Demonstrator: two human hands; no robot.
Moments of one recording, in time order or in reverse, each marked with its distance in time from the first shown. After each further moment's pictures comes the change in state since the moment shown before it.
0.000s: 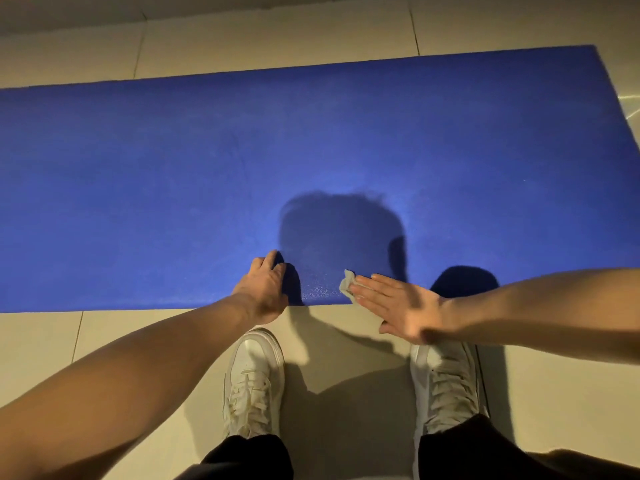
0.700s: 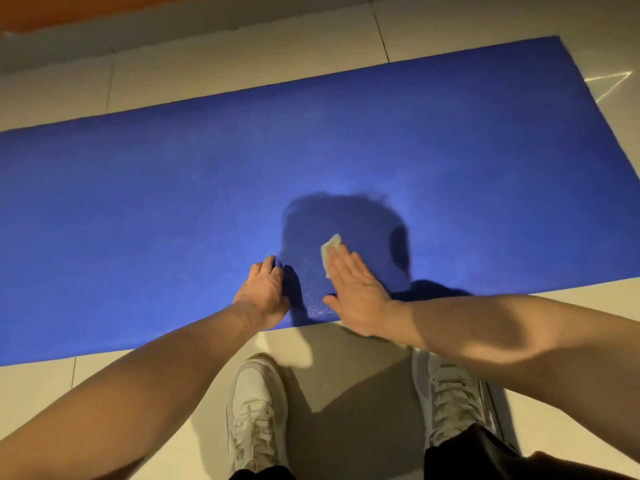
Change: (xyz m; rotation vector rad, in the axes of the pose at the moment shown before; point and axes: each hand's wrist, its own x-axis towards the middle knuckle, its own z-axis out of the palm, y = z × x) left_hand 0.039 0.011 -0.011 0.005 0.033 0.009; right_hand 0.091 -0.019 -0.025 0.428 0.044 0.699
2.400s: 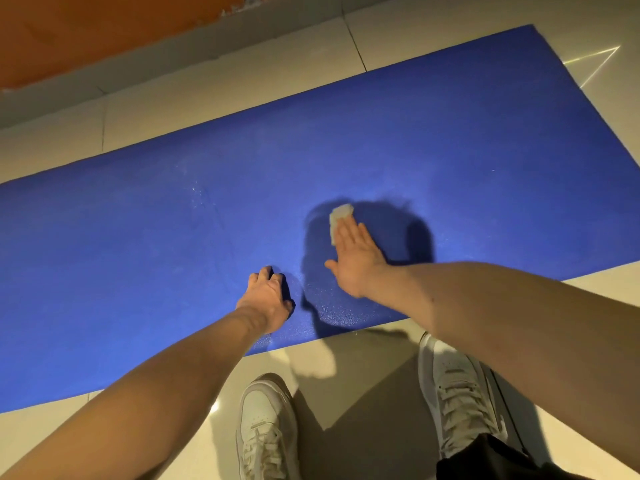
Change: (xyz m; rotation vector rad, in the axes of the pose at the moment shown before) left_hand 0.012 0.021 -0.029 0.113 -0.074 -0.048; right_hand 0.062 0.034 -0.040 -0.048 -0.114 0.224
